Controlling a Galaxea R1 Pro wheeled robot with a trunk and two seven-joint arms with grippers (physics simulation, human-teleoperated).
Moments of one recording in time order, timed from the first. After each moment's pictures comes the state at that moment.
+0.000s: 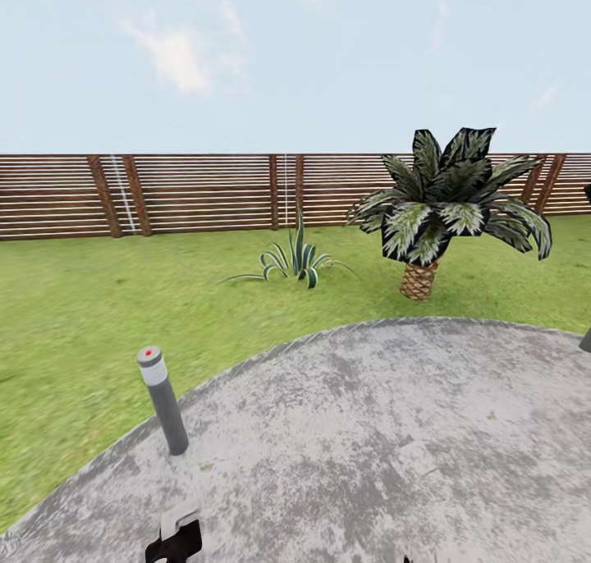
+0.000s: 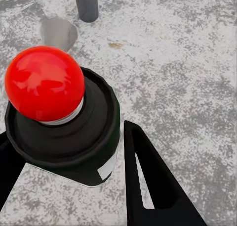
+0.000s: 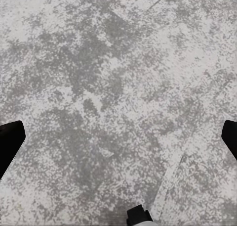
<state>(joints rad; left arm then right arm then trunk) -0.46 -0.03 -0.08 -0.12 0.41 -0.27 0.20 -0.30 0.04 -0.33 -0.30 0.00 -0.16 -0.14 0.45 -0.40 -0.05</state>
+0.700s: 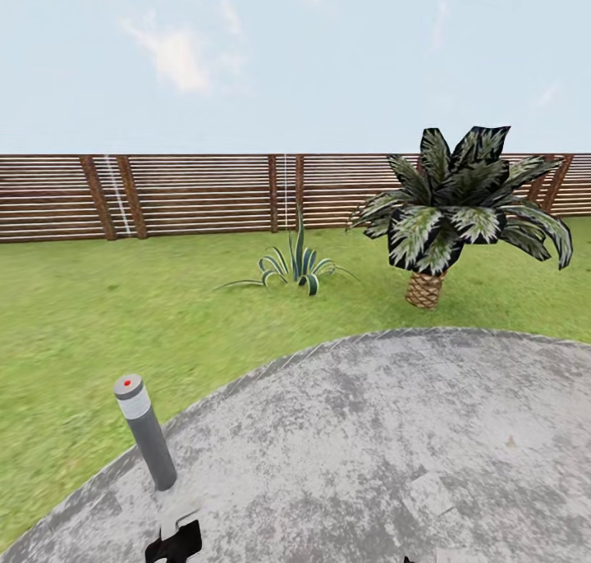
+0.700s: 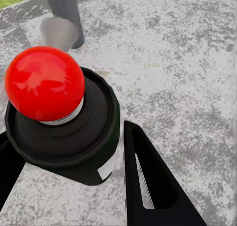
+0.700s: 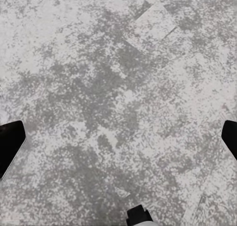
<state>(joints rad) -0.46 -0.03 -0.08 -0.12 0.41 -0.27 0.20 -0.30 0.04 -0.33 -0.30 0.00 -0.16 -0.14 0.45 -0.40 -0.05</state>
